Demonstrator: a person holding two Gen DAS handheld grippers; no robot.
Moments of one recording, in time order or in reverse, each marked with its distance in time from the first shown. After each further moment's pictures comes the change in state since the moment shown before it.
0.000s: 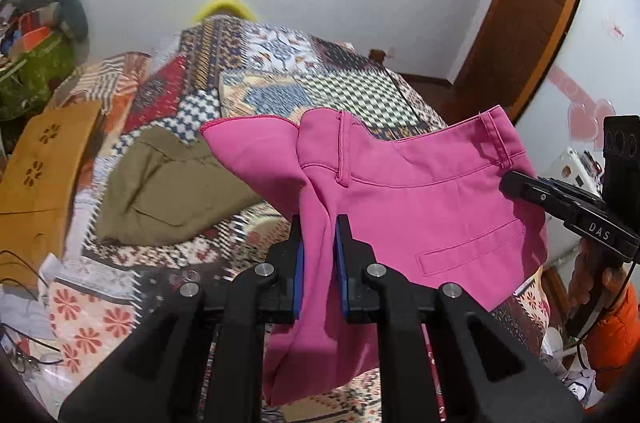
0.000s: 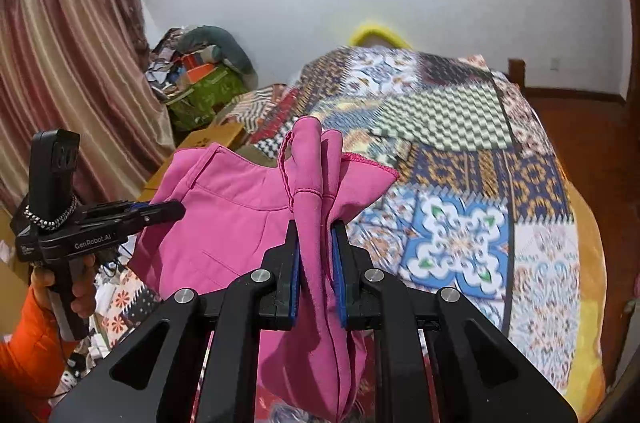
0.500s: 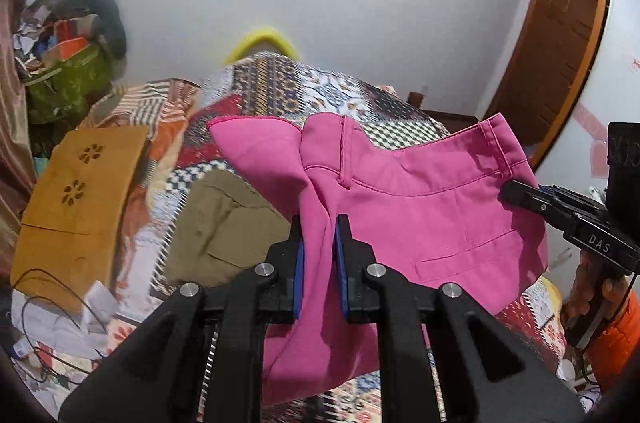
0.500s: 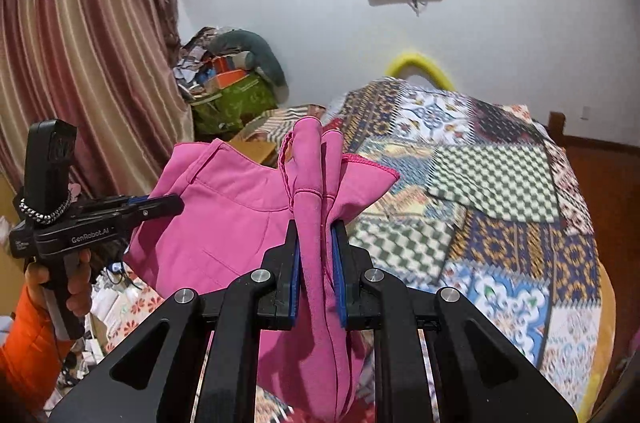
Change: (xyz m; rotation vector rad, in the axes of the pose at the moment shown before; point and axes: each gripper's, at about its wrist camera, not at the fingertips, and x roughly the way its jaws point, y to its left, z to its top) left arm -0.037 0.072 0.036 -0.051 -0.116 0.095; right arm 0.049 0.056 0.052 -0.124 -0.046 0.062
